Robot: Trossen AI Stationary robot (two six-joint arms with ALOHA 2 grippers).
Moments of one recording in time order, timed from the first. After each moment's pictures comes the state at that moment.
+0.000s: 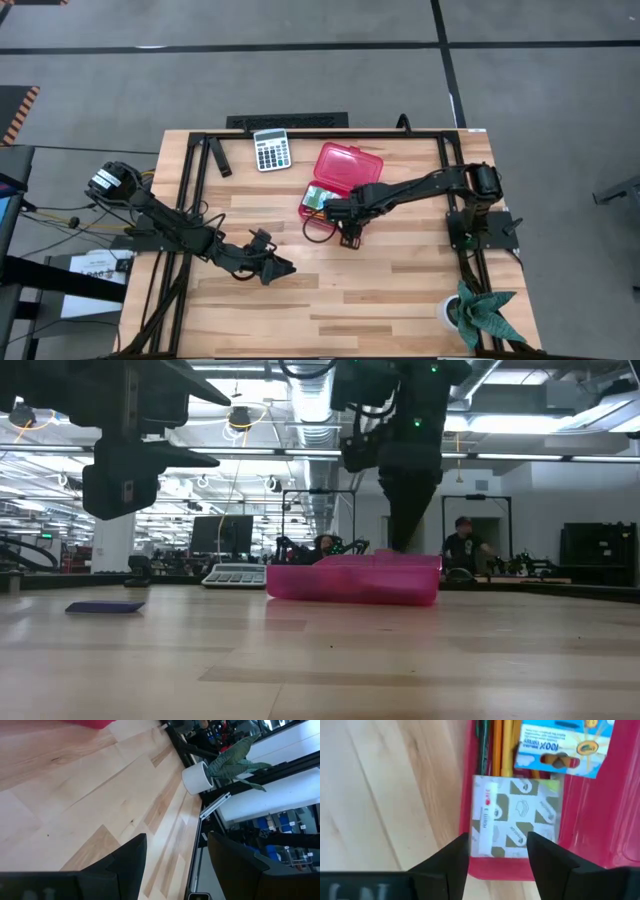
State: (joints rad) left arm -0.52 1.39 0.48 0.55 -0.40 -1.24; right arm 0.03 1.87 1.39 -0.90 0.15 0.28
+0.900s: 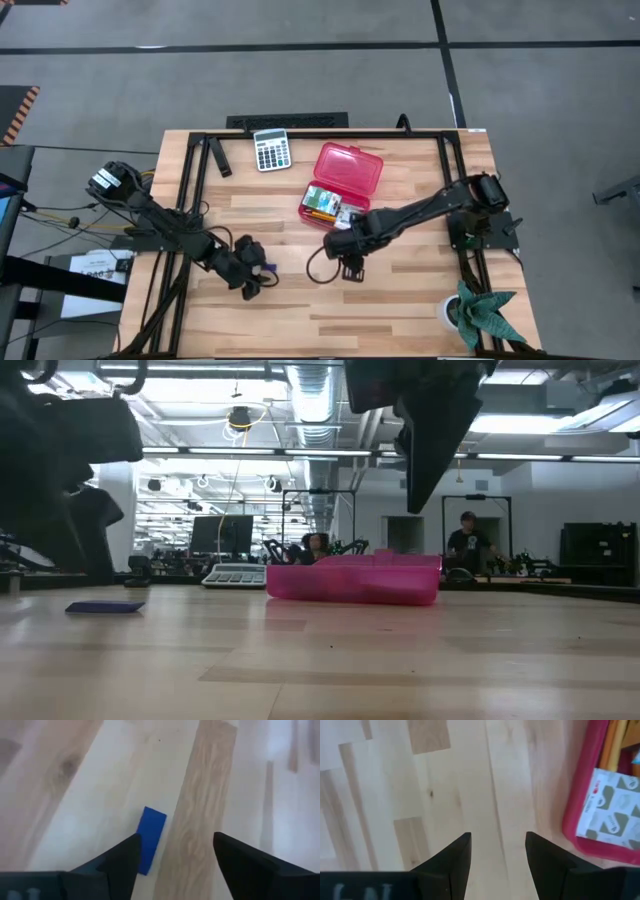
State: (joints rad) left arm -0.59 1.39 0.51 -0.07 -0.31 -0.86; right arm 0.25 1.87 1.51 -0.96 0.05 0.42
